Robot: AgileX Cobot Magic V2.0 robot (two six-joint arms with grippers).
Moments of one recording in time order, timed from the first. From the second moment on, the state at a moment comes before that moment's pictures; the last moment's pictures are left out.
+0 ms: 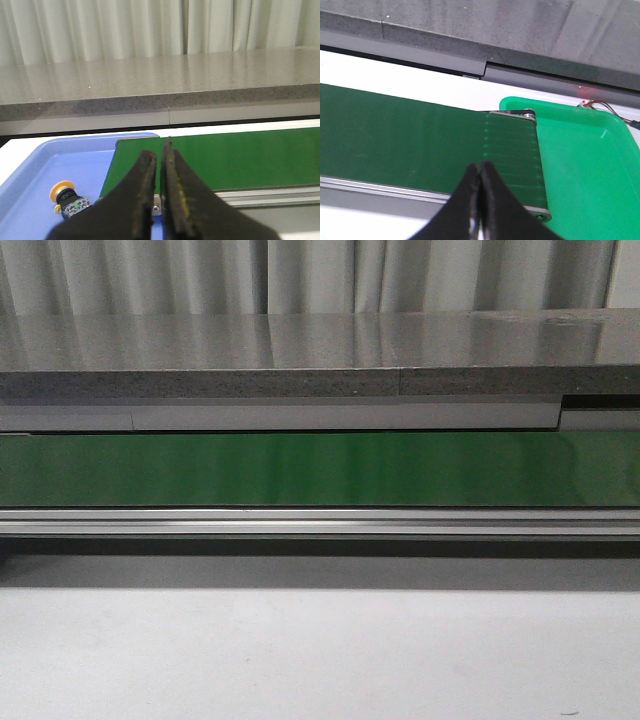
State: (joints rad) left arm -0.07 -0.01 0.00 0.08 0.06 0.04; right arm -0.07 0.53 -0.42 0.06 0.31 -0.19
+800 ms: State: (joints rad) left arm -0.07 -0.01 0.00 0.08 0.06 0.04; right arm 0.06 0.15 -0.19 -0.09 0.21 -0.08
